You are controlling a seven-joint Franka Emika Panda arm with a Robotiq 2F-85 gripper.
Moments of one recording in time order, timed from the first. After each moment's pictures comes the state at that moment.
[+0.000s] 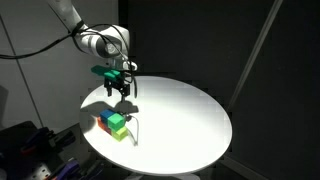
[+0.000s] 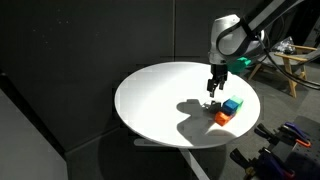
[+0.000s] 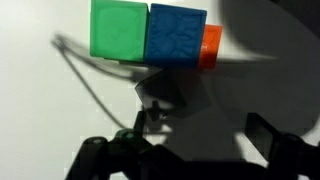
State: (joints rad) arm 0.00 0.21 0.01 -2.33 -0.04 2.41 -0.06
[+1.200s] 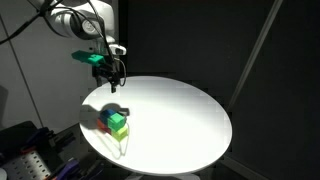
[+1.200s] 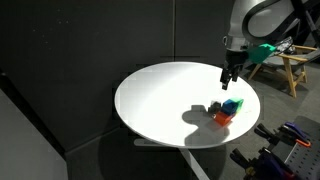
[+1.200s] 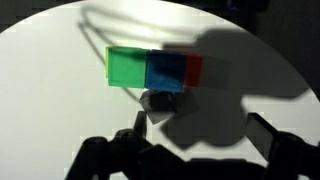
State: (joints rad) arm 0.01 -0.12 0.02 -2.53 -0.05 2.37 -0.01
